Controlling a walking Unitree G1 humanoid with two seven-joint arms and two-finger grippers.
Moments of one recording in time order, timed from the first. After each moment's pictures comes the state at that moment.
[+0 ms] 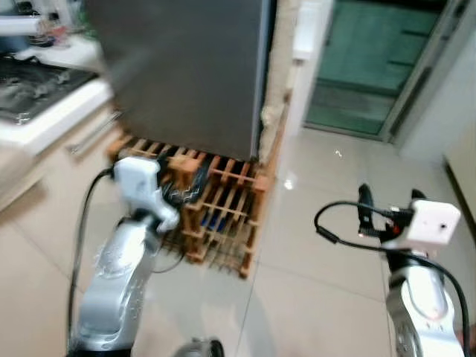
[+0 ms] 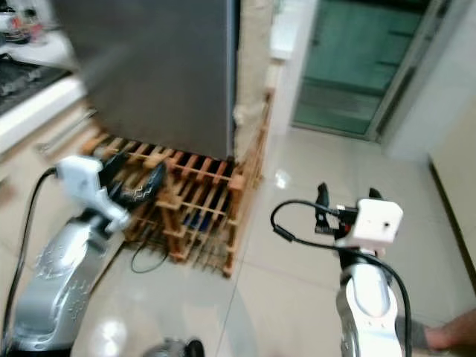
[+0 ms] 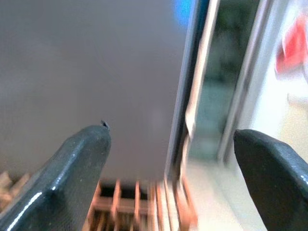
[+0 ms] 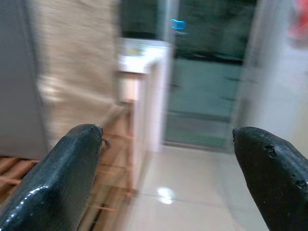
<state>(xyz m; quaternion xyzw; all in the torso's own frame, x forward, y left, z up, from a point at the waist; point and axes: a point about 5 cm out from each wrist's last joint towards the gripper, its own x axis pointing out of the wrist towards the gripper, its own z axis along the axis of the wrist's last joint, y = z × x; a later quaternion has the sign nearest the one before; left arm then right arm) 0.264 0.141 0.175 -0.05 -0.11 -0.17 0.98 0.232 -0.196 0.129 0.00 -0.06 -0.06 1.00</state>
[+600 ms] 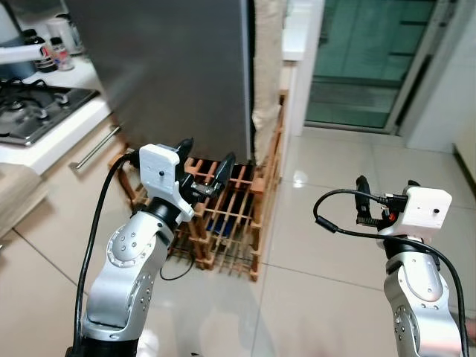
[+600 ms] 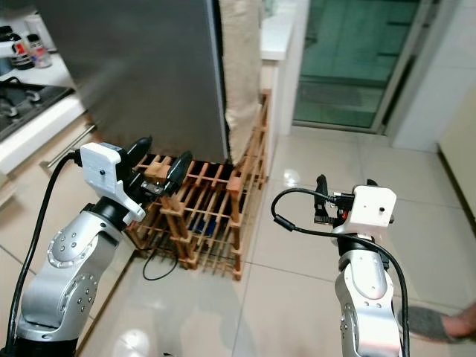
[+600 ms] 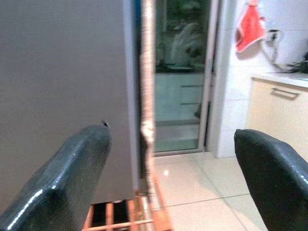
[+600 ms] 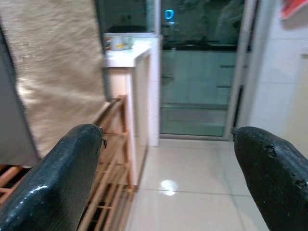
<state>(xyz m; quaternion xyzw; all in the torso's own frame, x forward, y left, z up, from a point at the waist) 0.266 0.123 0.177 -0.03 -0.09 -0.23 0.97 0.247 -0.202 0.126 -0.01 -0.04 -0.07 1.00</state>
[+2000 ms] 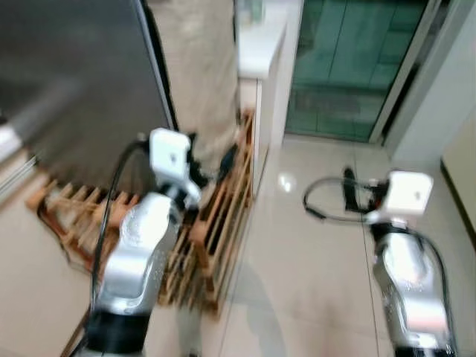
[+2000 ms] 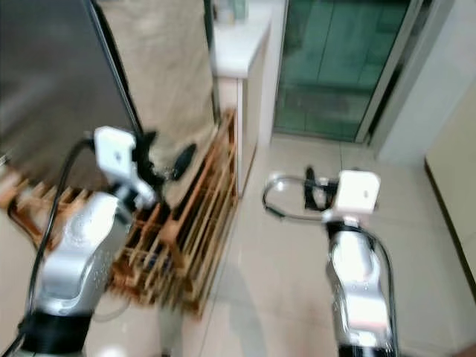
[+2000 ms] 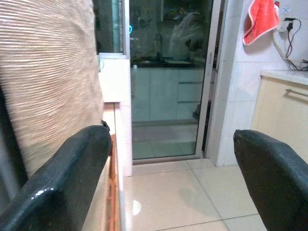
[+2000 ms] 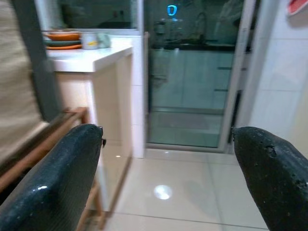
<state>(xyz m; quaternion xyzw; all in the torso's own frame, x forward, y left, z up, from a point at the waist) 0.298 0.112 0.181 -0.03 -0.08 -0.21 0.97 0.270 -0.197 0.127 -0.01 -0.04 -0.06 1.00</state>
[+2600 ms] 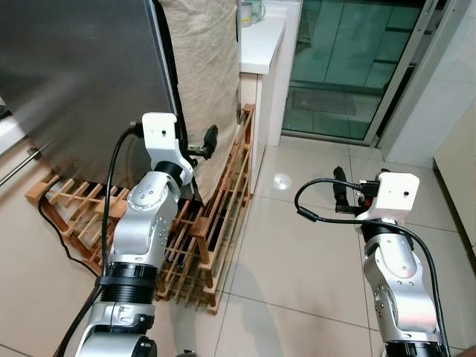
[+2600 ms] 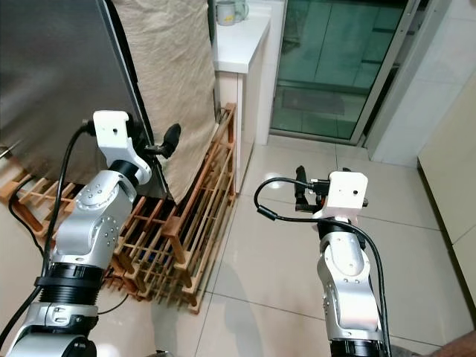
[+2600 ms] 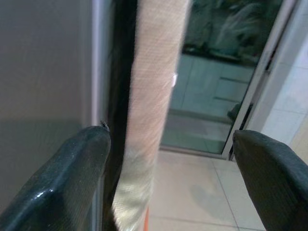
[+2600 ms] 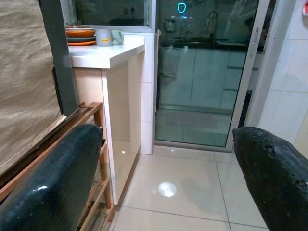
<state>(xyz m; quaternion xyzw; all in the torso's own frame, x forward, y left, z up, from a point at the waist) 0.342 0.135 0.165 -0.09 -0.02 -0.10 0.99 0.274 -0.185 0.123 -0.01 -0.03 -0.04 1.00</state>
